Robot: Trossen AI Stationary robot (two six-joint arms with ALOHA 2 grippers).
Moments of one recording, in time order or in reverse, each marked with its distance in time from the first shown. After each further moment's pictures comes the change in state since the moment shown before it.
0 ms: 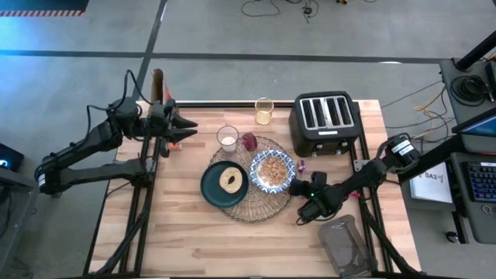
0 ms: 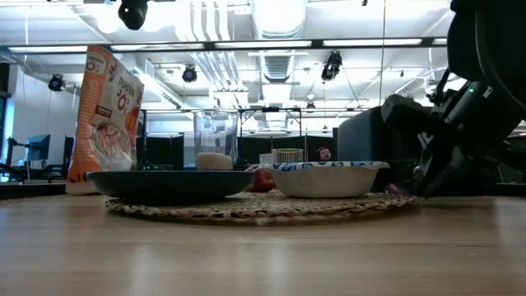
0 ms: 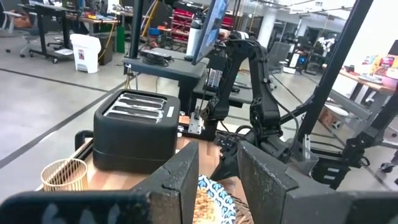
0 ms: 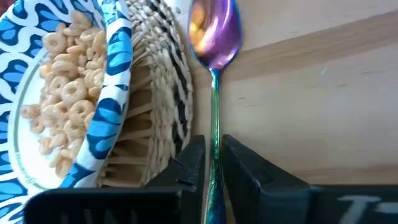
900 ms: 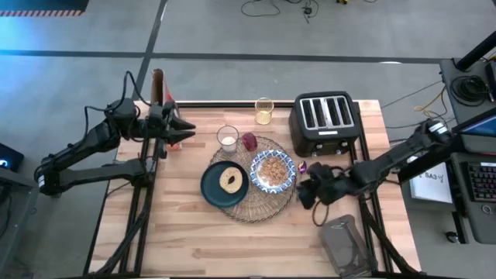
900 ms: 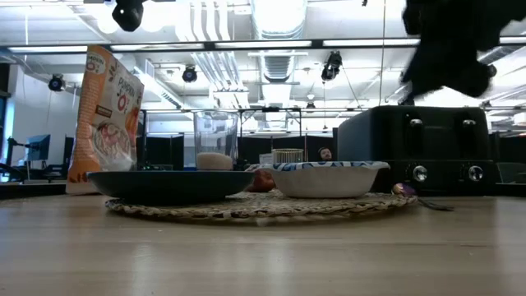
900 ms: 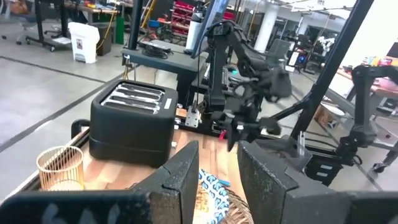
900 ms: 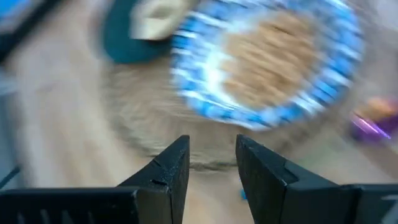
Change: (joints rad) left arm -0.002 -0.025 0.000 -0.050 0.002 -0.024; right arm -0.045 -0.527 -0.013 0.111 -0.234 -1.117
